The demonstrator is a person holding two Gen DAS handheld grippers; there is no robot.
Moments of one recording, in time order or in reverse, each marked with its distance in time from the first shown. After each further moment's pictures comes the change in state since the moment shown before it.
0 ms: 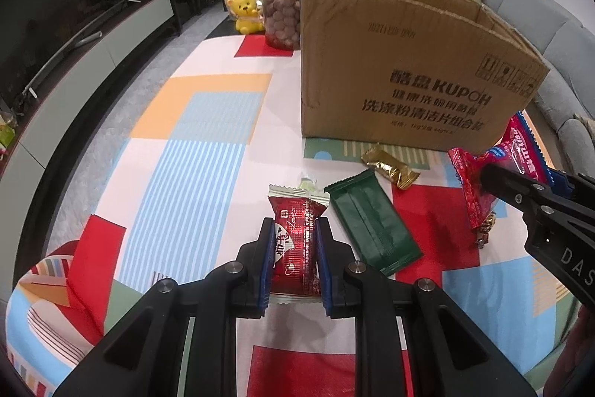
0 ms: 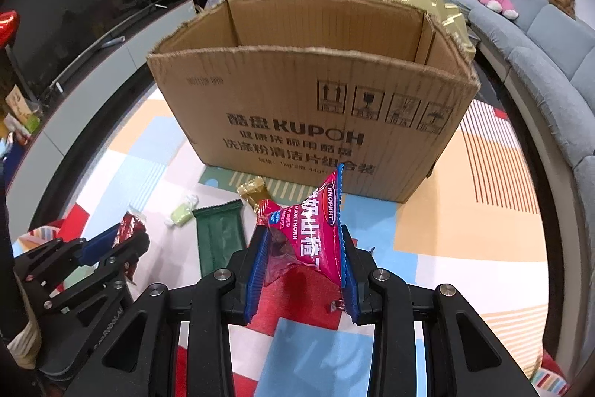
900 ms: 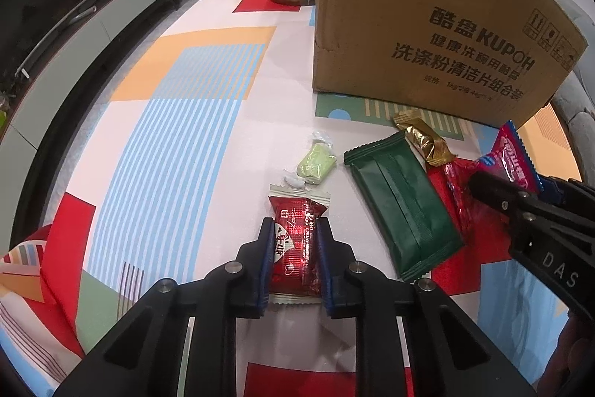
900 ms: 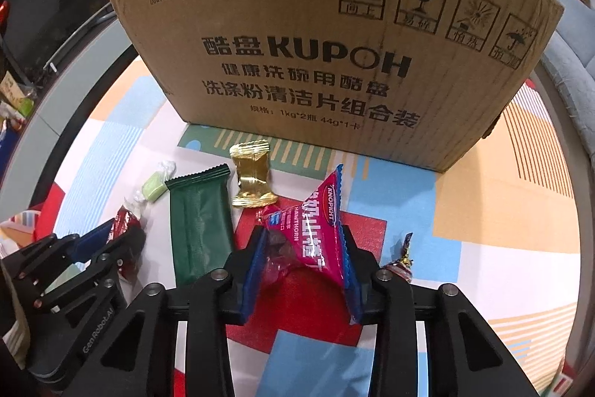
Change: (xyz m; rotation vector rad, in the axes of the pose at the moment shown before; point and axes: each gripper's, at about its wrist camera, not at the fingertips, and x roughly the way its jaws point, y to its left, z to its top) left arm 0.052 0.009 -0.013 -0.017 0.099 0.000; right arm 0.076 0.008 -0.013 -0.001 0.122 0.019
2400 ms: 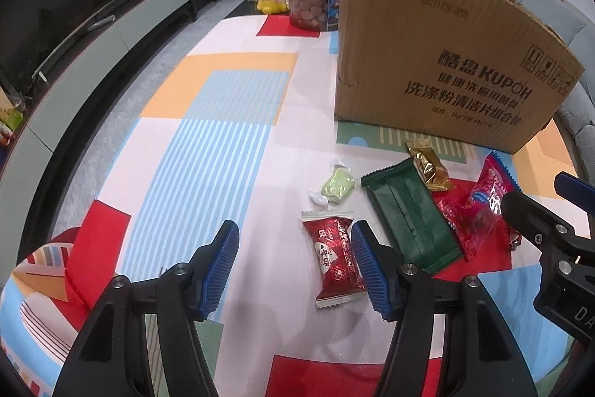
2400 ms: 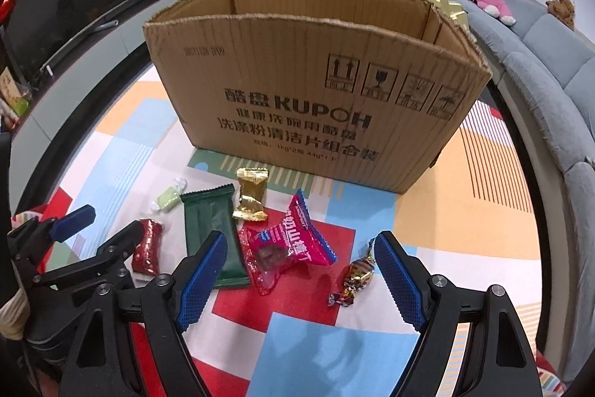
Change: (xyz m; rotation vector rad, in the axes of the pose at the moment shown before) left arm -0.023 0.010 0.004 -0.028 -0.051 0.049; right arm -0.046 0.006 -0.003 -0.027 -0.077 -0.077
